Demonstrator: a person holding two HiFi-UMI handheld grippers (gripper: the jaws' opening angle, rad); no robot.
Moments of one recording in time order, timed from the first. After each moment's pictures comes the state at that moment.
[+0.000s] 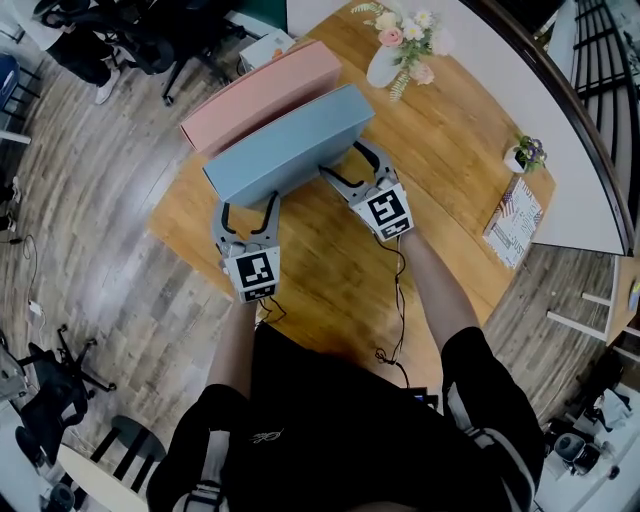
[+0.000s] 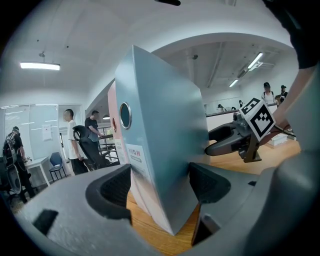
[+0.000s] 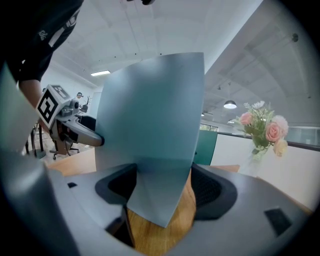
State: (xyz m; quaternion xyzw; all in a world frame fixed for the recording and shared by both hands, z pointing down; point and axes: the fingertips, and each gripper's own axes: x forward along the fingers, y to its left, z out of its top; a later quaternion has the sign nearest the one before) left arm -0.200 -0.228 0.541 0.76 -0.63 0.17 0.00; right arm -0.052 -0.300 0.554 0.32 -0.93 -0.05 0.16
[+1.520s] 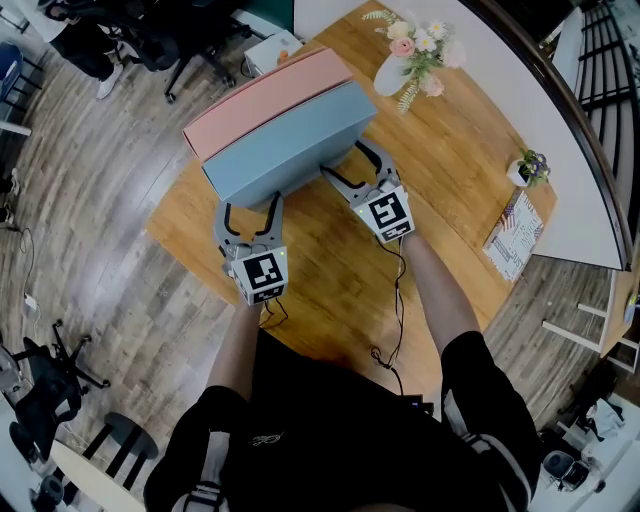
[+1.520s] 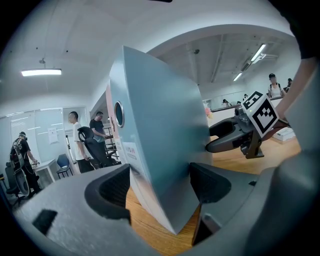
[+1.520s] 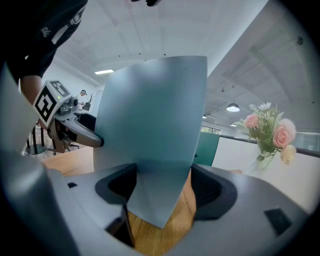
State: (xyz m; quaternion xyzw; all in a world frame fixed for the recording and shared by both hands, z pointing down) left arm -0.204 -0.244 0.546 0.74 -0.65 0.18 0.00; right arm -0.061 -0.322 0.553 0.31 -0.93 -0.07 0.16
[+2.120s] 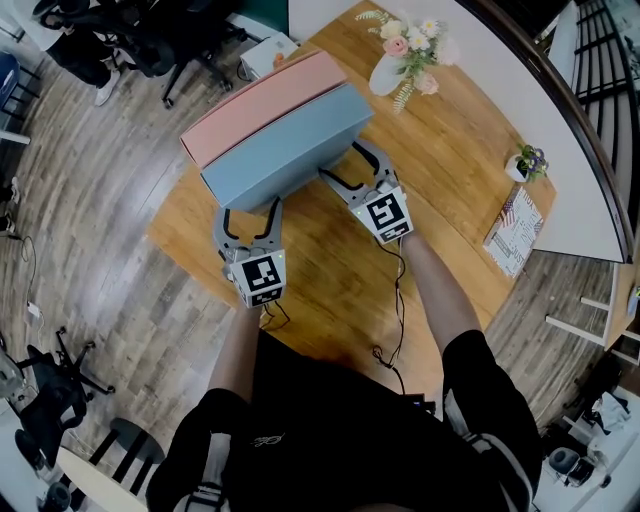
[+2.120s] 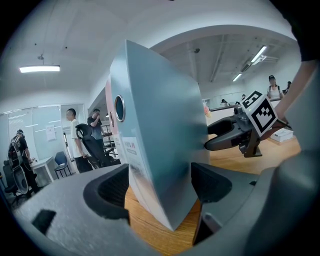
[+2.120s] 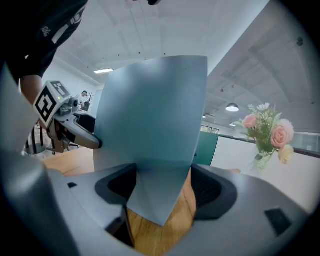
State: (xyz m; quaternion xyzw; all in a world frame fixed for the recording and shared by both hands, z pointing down) left arm -0.204 -0.239 0.552 0.74 -0.64 0.19 0.01; right arm -0.060 -0.317 0.552 0.32 -0.93 -0.07 0.16
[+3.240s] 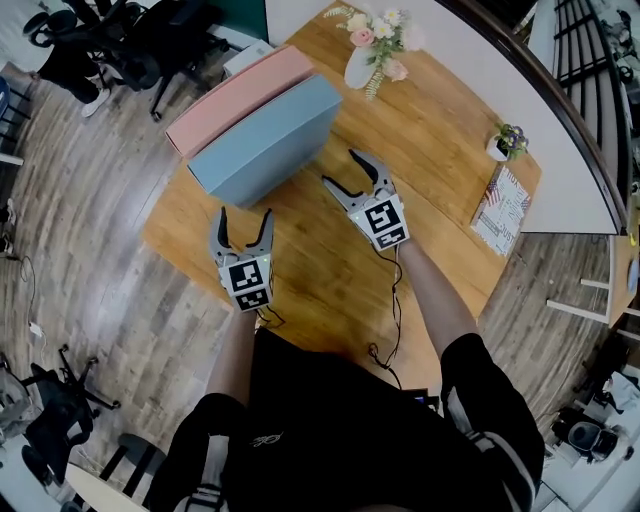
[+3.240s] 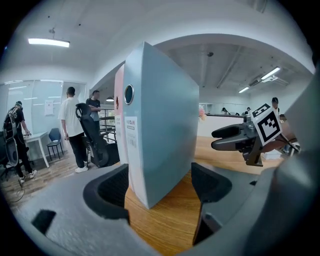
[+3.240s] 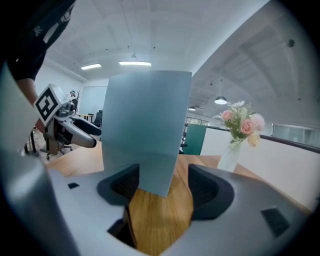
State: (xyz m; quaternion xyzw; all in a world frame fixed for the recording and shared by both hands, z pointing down) left arm -0.195 -0.199 0.574 0.76 -0.62 0.16 0.12; right arm -0.011 -0.277 0.560 0.37 -0.91 -0.02 0.19
